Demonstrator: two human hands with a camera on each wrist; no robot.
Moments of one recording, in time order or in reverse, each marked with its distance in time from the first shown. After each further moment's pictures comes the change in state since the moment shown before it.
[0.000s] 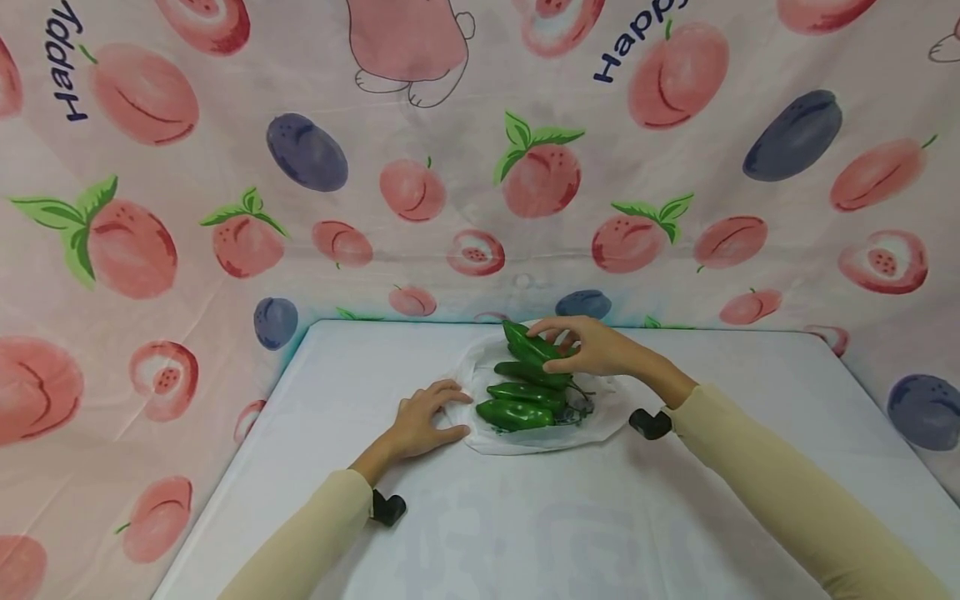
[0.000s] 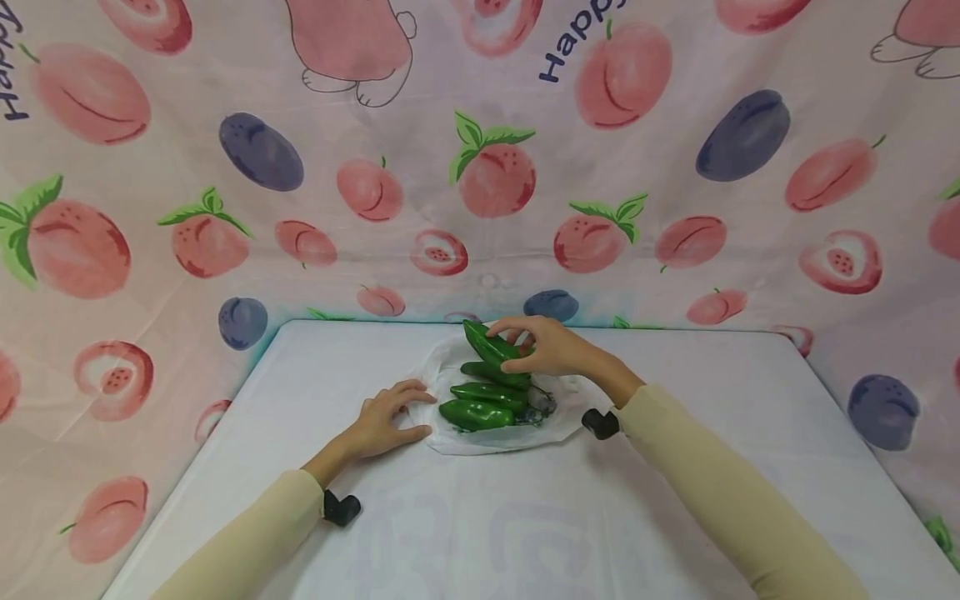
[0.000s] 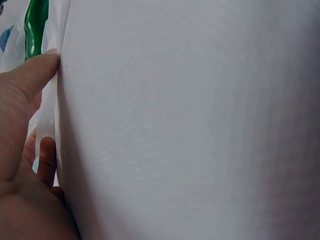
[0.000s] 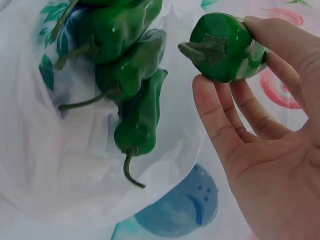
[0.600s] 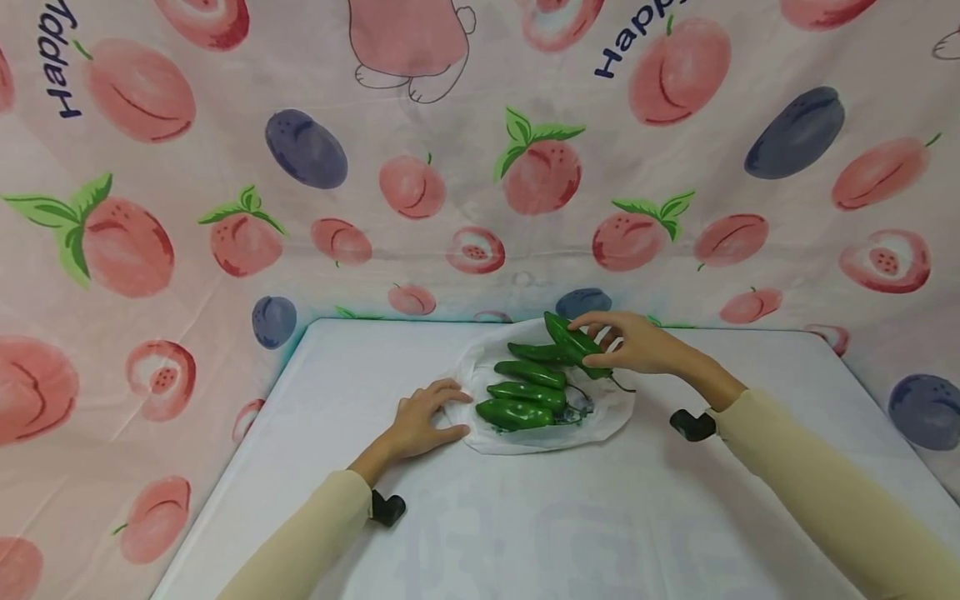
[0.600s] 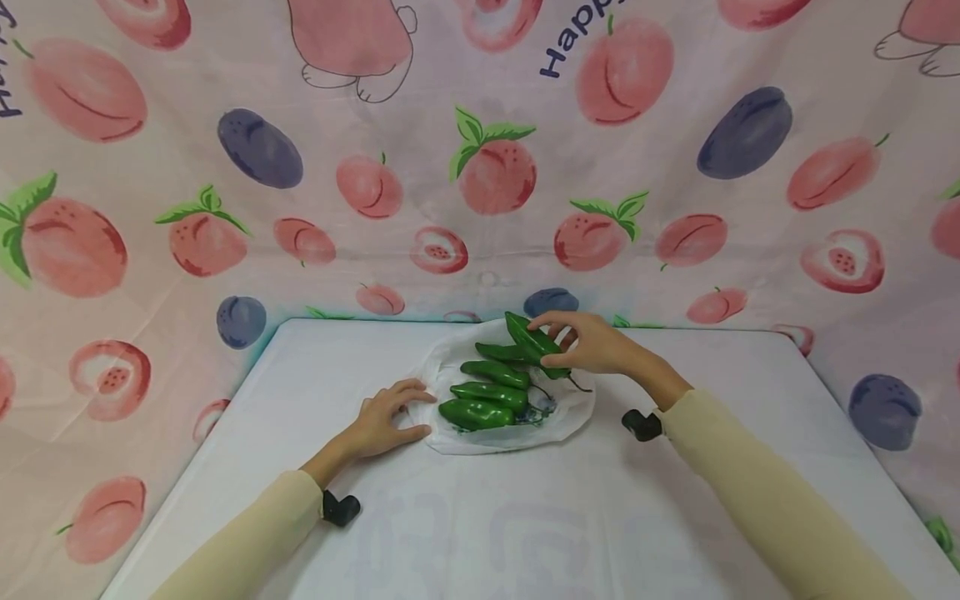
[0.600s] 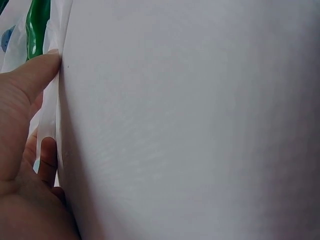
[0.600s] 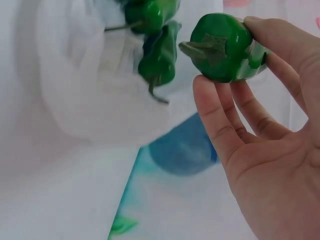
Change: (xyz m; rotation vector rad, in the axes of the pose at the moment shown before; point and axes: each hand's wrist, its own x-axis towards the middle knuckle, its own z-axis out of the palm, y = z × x) left_hand 0.000 -0.001 0.001 -0.008 -0.002 -0.005; right_hand -0.039 0.021 -0.026 -0.046 0.074 0.069
